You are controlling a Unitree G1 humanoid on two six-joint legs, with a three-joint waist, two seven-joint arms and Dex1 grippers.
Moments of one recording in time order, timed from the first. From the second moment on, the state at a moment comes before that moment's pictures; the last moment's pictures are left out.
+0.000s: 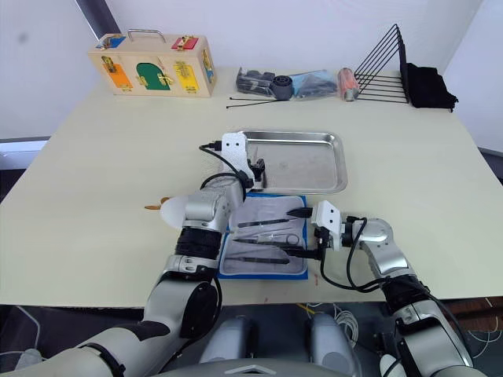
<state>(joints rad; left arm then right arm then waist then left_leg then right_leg) -0.75 -0.04 0.10 0.32 -0.09 0.69 0.04 -0.36 -0.36 0.26 0.39 0.20 -0.18 1.17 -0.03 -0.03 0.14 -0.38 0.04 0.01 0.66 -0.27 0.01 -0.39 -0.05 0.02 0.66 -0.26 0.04</state>
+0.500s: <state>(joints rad) -0.71 0.17 0.07 0.15 -0.26 0.55 -0.42 -0.36 -0.36 0.26 0.39 0.20 -0.18 1.17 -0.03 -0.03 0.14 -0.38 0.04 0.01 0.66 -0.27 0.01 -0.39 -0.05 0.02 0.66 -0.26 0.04</state>
